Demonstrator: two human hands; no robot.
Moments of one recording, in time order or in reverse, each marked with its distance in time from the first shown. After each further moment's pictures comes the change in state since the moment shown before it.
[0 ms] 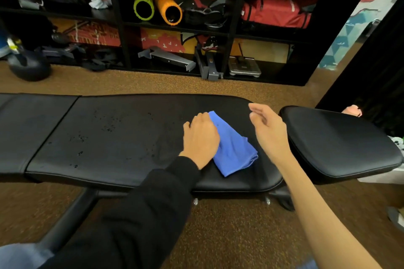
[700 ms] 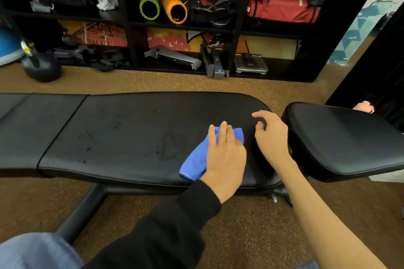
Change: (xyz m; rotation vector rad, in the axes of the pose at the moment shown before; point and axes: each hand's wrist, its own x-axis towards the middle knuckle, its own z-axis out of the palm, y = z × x) left_hand -0.051 0.033 0.020 0.620 -0.165 0.329; right_hand 0.000 0.031 0.012 -0.304 0.095 -0.100
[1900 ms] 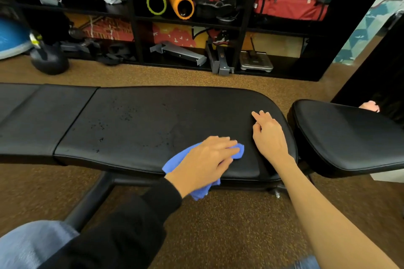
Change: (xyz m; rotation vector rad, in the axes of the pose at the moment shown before) left_hand -0.041 -0.072 0.037 -0.481 0.318 0.351; right_hand -0.008 0.012 0.023 -0.277 -0.228 -0.064
